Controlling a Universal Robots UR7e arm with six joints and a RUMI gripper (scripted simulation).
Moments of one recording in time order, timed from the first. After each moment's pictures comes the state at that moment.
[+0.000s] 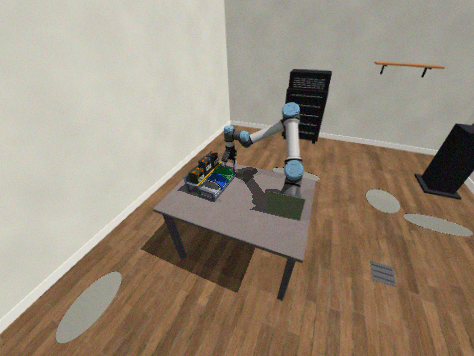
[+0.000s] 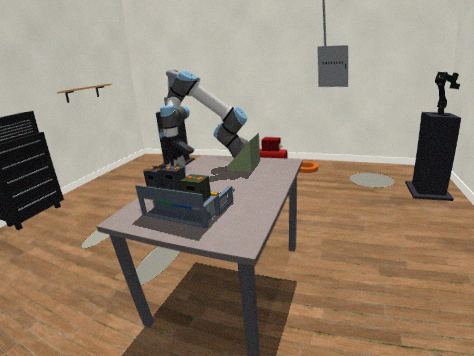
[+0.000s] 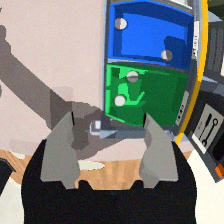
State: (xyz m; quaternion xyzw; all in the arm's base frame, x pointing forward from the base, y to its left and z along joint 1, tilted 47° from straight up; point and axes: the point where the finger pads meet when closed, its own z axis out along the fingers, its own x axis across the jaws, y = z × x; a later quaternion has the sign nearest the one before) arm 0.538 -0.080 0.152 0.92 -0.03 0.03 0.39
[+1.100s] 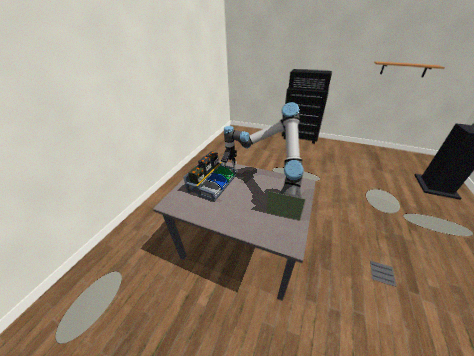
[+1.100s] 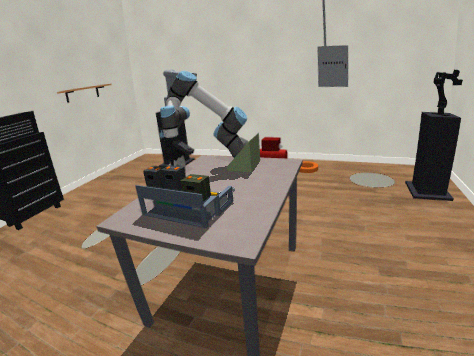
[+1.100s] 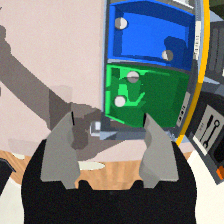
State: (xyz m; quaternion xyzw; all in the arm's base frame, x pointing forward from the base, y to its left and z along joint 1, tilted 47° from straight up) arm 0.538 -0.083 0.150 0.92 -0.03 0.03 0.39
